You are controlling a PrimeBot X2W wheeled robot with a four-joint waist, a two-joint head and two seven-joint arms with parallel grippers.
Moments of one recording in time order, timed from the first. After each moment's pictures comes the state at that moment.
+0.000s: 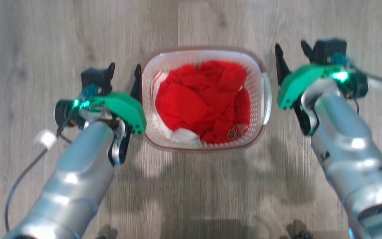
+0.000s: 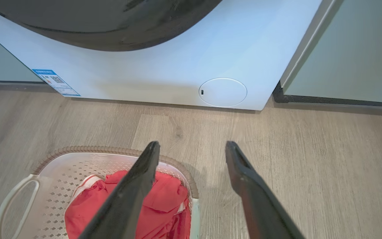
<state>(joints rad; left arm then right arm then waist) -0.72 0.13 -0.66 0.75 -0.63 0.14 -0.26 -0.88 -0.07 0.31 1.00 0.35 0.13 -0.25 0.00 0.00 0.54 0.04</state>
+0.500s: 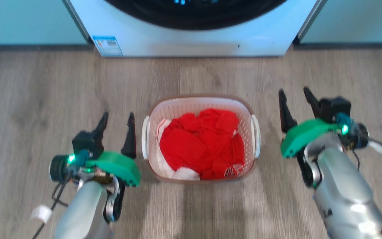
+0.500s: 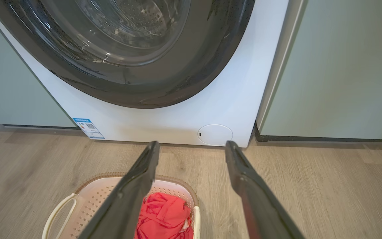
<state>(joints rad) -0.29 0.09 -0.34 0.42 -0.32 0.06 -0.26 -0.49 -0.07 0.17 0.63 0.26 0.13 -0.25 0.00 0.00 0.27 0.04</state>
